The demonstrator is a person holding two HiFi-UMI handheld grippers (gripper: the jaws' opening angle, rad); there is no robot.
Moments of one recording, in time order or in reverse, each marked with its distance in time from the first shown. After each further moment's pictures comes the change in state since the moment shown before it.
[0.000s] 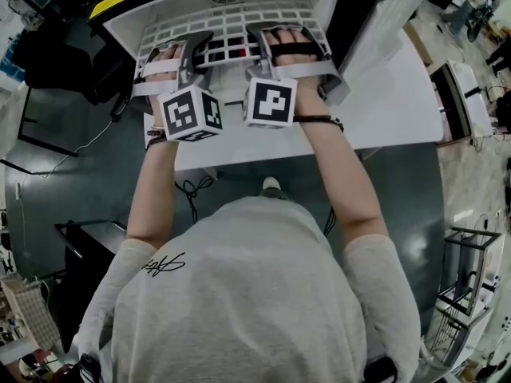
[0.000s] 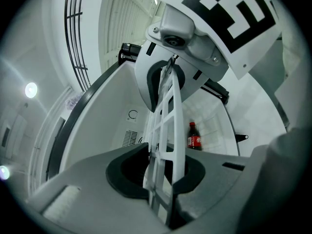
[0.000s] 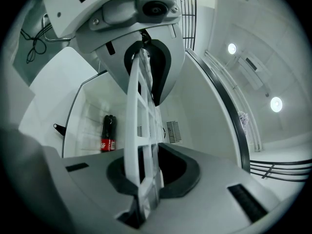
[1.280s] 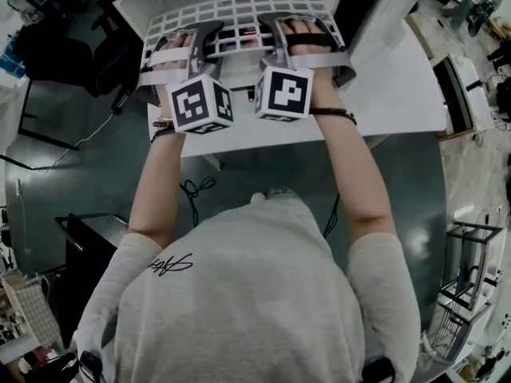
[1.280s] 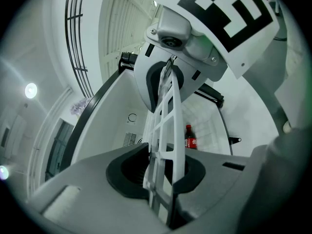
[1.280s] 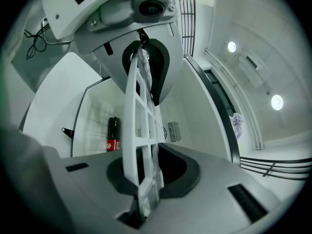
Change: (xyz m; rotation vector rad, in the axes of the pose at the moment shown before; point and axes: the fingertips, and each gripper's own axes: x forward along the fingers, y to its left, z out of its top) left arm -0.021 -0.007 0.010 0.002 -0.015 -0.009; right arm -0.023 -0.001 0.004 0.000 -0.004 -0.011
